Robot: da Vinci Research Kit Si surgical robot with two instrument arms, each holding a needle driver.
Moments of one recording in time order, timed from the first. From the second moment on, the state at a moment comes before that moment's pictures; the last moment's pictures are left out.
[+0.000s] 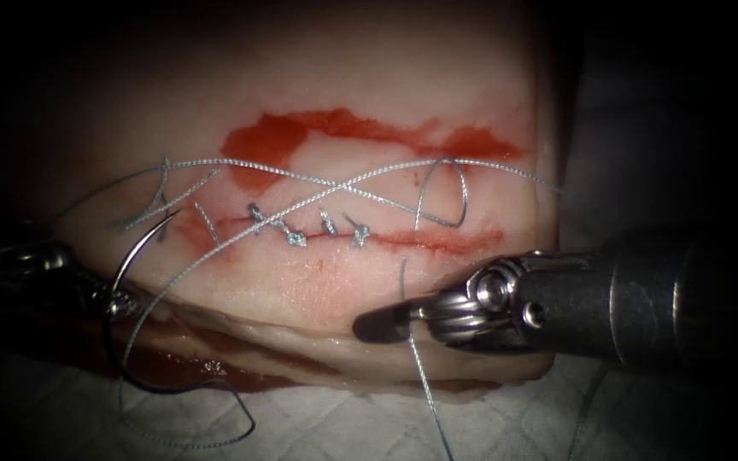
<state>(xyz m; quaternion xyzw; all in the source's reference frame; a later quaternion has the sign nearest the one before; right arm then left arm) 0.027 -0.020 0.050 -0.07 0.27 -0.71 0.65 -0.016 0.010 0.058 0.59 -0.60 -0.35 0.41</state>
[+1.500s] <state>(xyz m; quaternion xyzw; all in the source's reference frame) -0.011 -0.033 0.060 0.15 0.06 -0.67 0.72 -0.016 0.010 0.058 0.59 -0.60 -0.35 0.41</state>
